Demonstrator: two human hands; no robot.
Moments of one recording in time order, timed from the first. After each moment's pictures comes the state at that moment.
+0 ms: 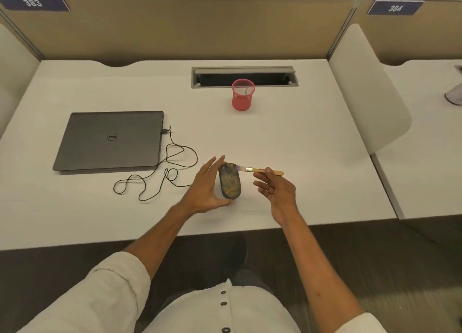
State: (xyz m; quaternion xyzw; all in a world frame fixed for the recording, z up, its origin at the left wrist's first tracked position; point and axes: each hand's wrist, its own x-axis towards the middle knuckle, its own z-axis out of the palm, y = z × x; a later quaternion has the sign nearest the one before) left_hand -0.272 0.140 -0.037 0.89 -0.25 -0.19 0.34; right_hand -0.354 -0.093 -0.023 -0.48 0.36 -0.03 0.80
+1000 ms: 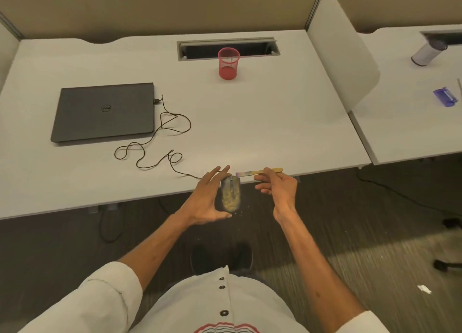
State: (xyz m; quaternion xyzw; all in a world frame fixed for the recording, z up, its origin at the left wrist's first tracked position) left_hand -0.421 0.185 -0.052 0.85 -0.34 -0.24 0.33; right_hand -0.499 -0.045 -0.014 -0.59 0.43 -0.08 0.67
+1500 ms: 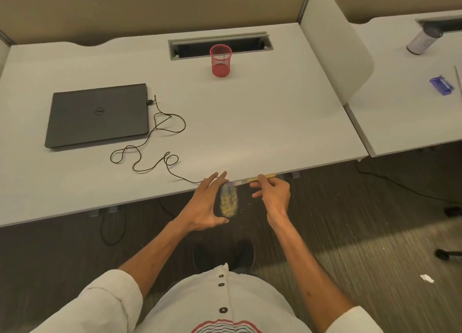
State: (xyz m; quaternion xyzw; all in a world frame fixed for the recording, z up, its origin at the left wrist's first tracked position) left_hand -0.436 0.185 -0.062 0.85 -0.35 -0.26 0.30; right_hand -0.514 -0.034 -0.039 -0.65 0.47 -0.07 0.59
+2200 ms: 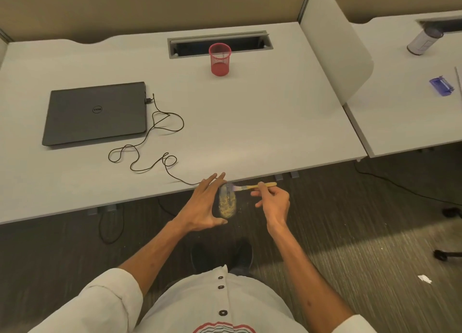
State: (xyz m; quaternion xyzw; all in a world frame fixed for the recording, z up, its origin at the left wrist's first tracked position) left_hand -0.439 0.182 -0.066 0.85 -0.35 -0.26 0.29; right_hand -0.537 -0.033 -0.053 -0.65 0.49 -0.06 0.58
